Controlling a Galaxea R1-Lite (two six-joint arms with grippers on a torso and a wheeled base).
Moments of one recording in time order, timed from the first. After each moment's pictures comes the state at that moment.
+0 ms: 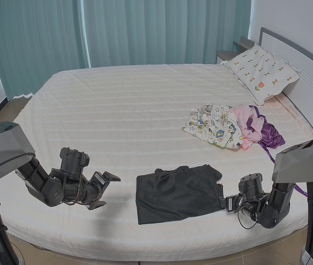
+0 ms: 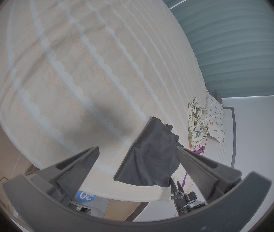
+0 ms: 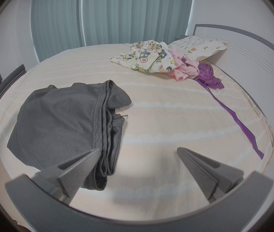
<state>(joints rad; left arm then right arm) -0.28 2.09 -0.71 -0.58 -0.23 -1.17 0.37 2.38 -0.49 -1.18 -0.34 0.15</state>
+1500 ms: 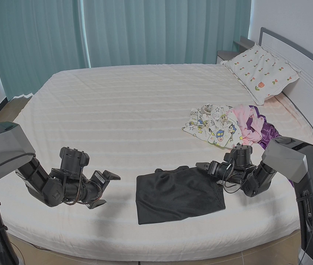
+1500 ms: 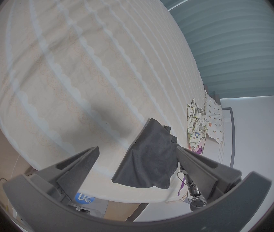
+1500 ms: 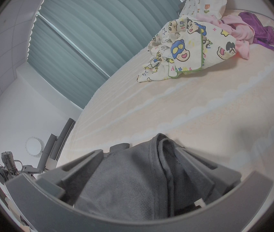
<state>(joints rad) -0.28 2.09 -0.71 -0.60 -0.22 -1.17 0.25 2.59 -1.15 -0.99 0.28 0.57</state>
